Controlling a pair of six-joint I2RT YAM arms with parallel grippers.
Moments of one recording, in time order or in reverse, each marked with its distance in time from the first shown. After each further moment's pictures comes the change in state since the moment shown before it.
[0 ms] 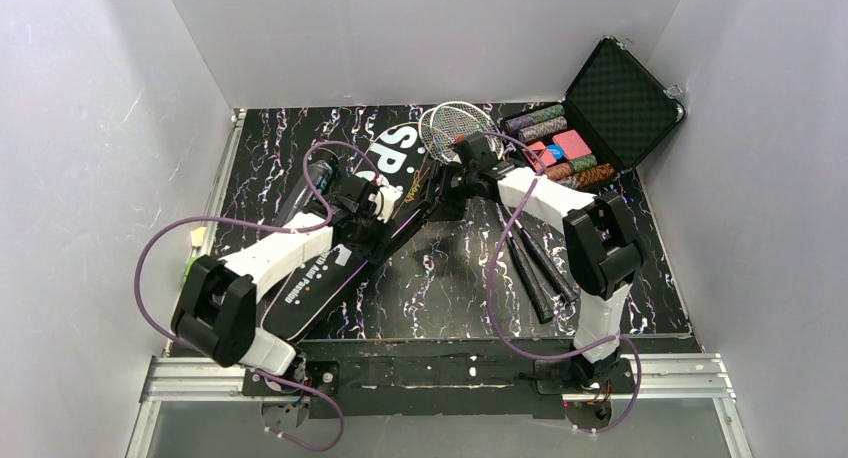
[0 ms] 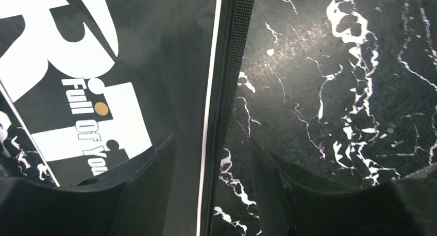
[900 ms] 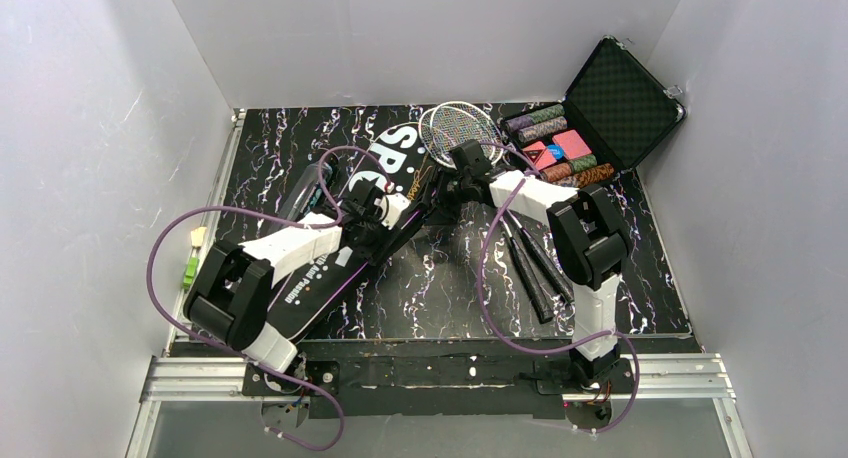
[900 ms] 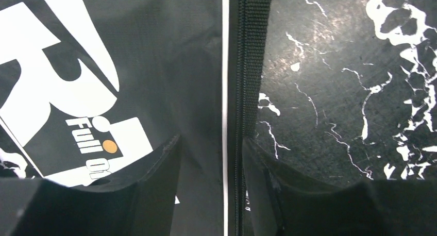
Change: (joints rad) left arm -0.005 0.125 -0.039 0.142 -0.022 0.148; right arm 0.012 0.100 -0.006 0.097 0.000 0.121
